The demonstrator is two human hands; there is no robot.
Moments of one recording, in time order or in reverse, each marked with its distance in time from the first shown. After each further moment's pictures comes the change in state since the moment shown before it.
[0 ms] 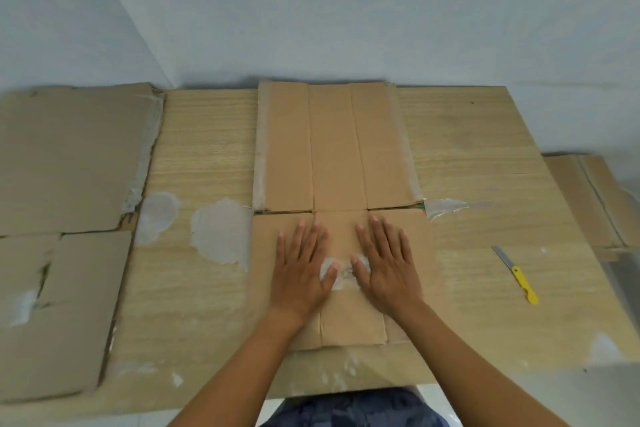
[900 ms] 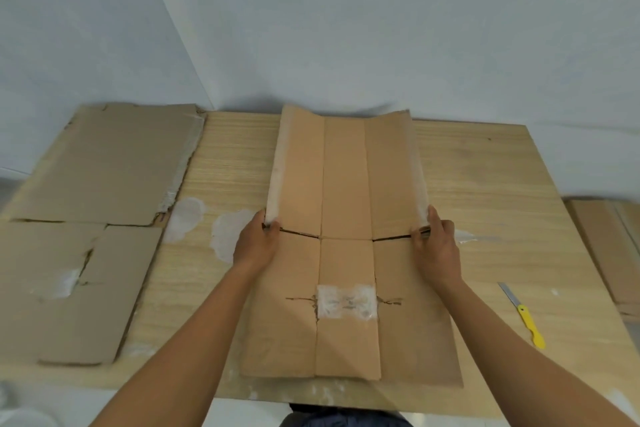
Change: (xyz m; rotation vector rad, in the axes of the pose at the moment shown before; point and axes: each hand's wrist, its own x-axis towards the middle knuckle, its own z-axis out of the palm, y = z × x) left_hand 0.030 -0.049 -0.077 -0.758 0.165 -0.648; right_hand 0.047 0.055 -0.072 0.567 0.113 0.340
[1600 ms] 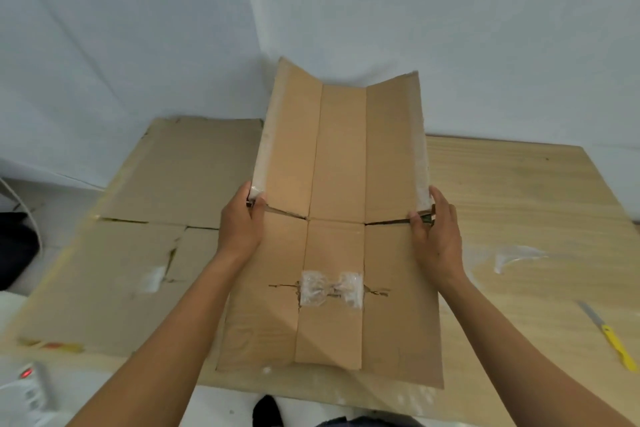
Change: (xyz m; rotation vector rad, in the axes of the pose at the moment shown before) left_hand 0.006 -0.033 -0.155 -0.040 0.329 0.396; right_hand -0.056 -0.143 0.049 0.227 0.092 -0.186
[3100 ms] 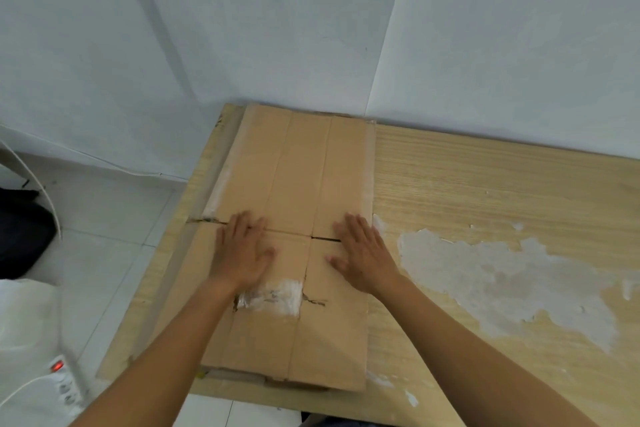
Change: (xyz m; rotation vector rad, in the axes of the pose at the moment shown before) left_hand 0.055 -0.248 -0.144 0.650 -0.521 -0.030; right_hand -0.048 -0.135 0.291 -0.729 -0.690 -0.298
